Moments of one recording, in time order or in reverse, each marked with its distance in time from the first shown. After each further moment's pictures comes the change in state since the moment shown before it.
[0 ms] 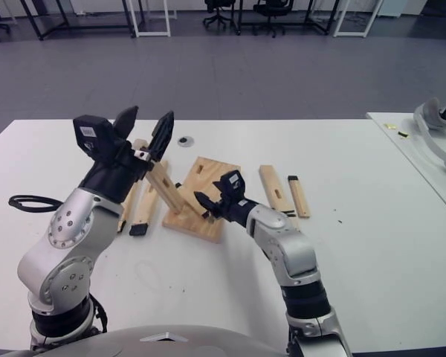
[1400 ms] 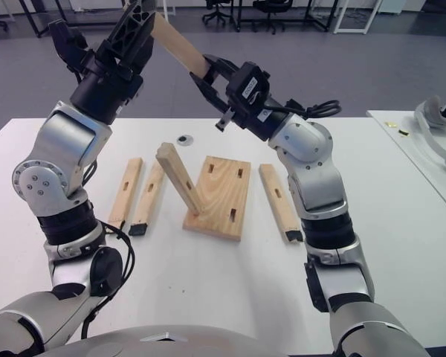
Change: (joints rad) left arm -0.497 -0.078 0.423 0.553 -0.935 0.044 0.073; right arm -0.477 -0.211 -0.054 0.073 -0.152 -0.655 0.137
